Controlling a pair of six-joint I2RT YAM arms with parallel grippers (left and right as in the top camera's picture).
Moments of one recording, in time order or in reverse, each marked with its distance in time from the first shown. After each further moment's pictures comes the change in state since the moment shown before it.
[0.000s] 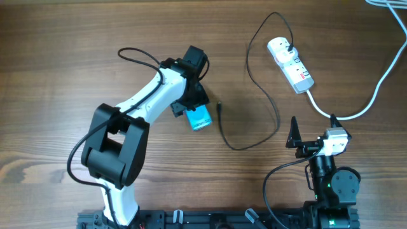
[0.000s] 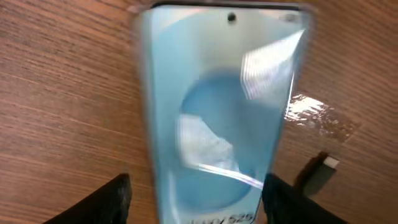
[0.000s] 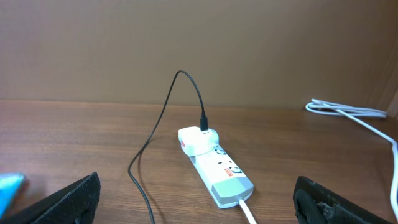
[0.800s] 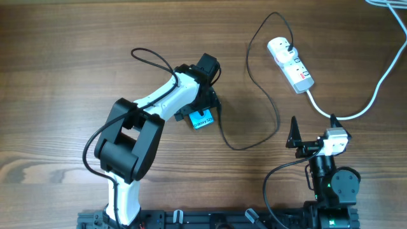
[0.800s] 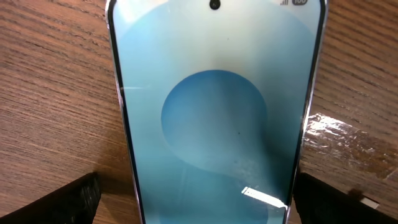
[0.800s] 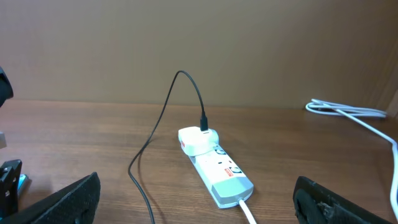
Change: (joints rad) left arm -0.079 0.079 0.000 0.061 -0.130 -0.035; right arm 0.000 0.000 0.000 0.000 0.000 0.000
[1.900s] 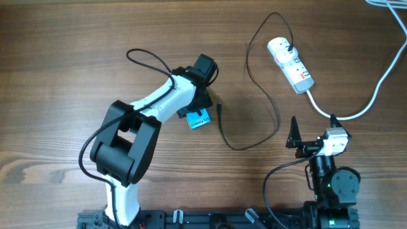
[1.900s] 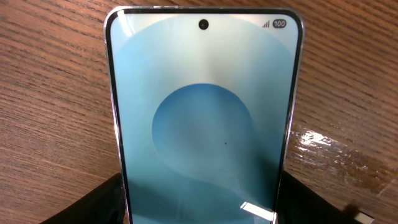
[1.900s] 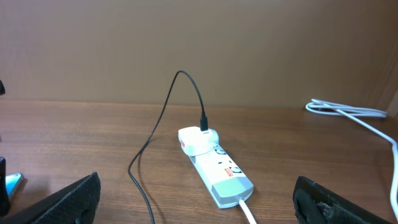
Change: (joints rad) left arm 0.009 -0.033 -0.054 0.075 -0.021 -0.006; right arm 0.000 0.000 0.000 0.000 0.000 0.000
